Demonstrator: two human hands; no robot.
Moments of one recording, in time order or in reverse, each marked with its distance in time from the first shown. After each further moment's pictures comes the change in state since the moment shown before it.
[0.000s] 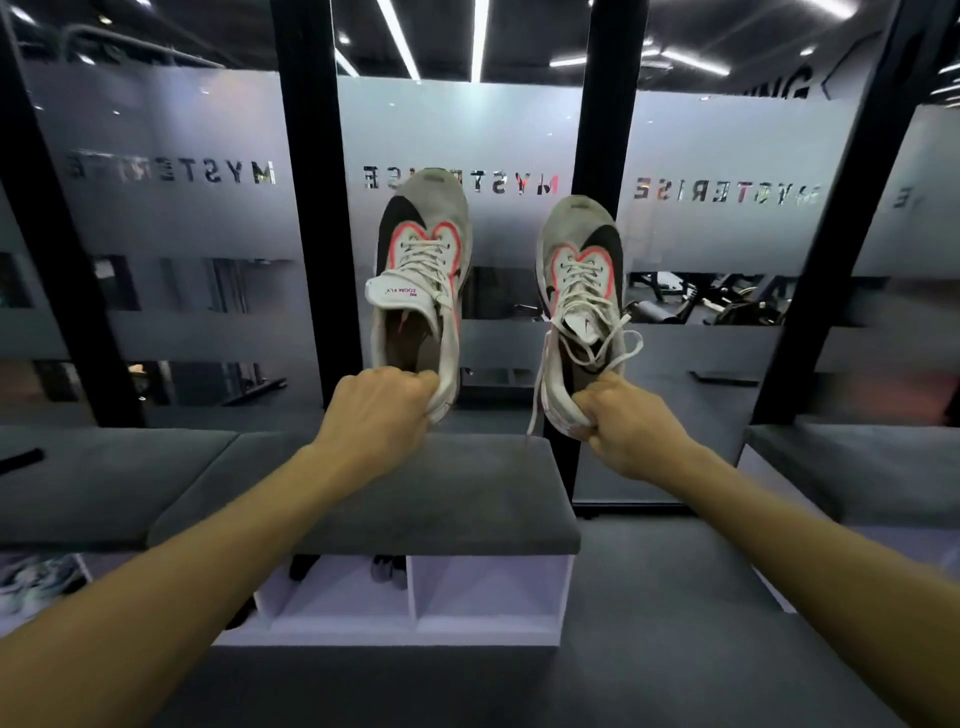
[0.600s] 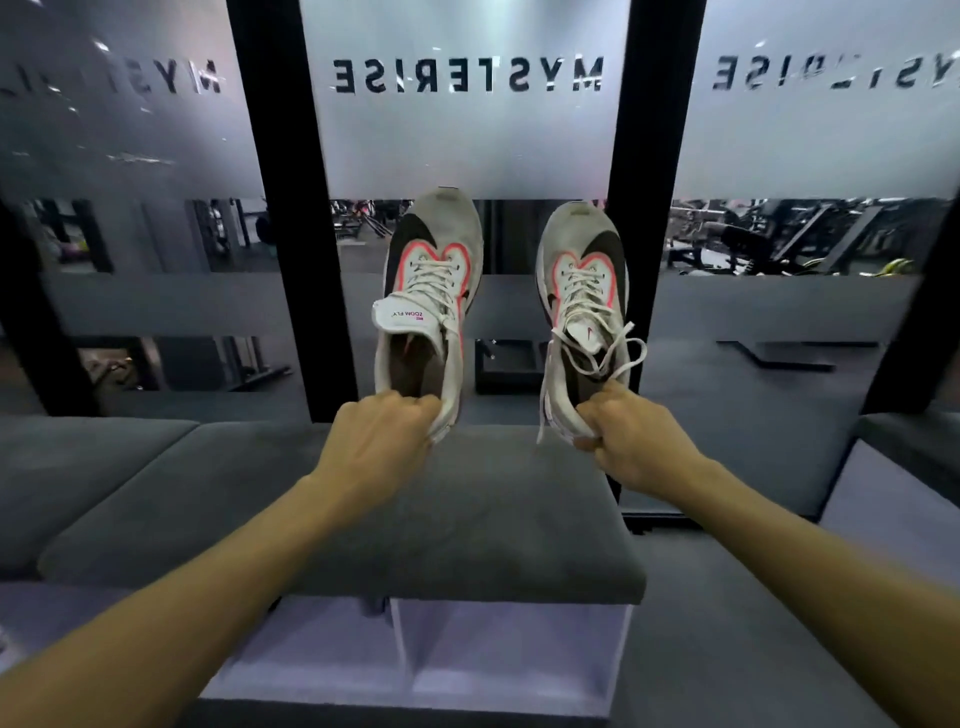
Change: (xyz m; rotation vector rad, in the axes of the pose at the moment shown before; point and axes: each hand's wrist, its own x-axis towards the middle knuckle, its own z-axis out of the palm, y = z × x) left_hand 0.106 -0.003 0.359 0.031 -0.047 -0.030; right_hand 0.164 0.156 0.316 0.007 -0.004 -0.022
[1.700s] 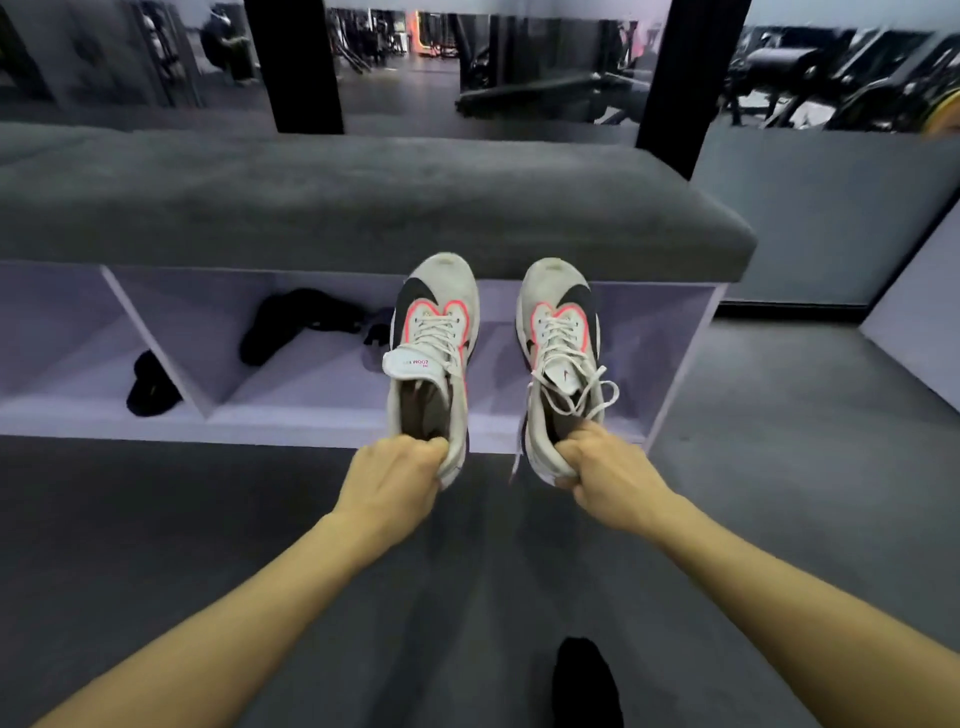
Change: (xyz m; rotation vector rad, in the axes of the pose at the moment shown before) left_hand -0.377 0.078 0.428 -0.222 -0.328 -0.026; right_hand -0.252 -0.111 0.513 0.188 -0.316 0.047
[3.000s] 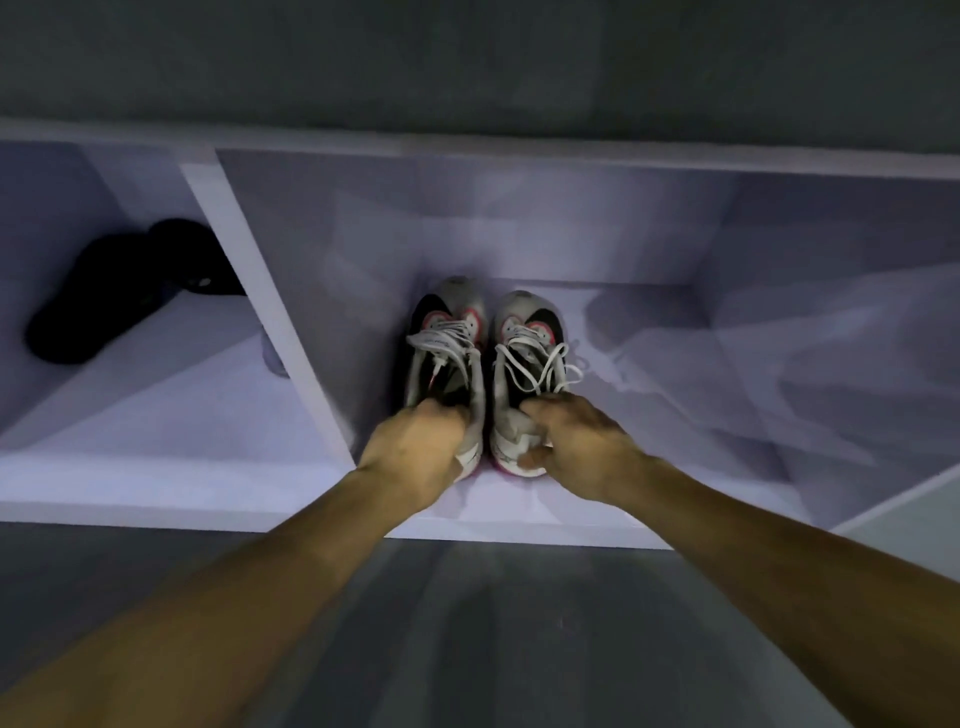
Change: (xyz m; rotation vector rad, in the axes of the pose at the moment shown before) left_hand 0.305 -0.079 0.275 -0.063 -0.394 -0.115; right_hand 0.322 0.145 0.186 0.227 -0.215 0.144
